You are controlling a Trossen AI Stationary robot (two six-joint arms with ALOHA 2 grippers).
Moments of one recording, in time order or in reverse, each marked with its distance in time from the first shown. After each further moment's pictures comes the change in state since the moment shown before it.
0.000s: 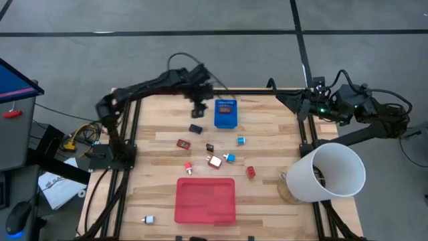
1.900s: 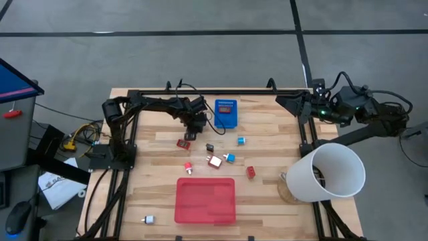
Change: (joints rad) left arm -0.021 0.091 -0.506 0.358 -0.064 -0.032; right arm 0.045 0.000 0.000 0.005 -0.002 0.011
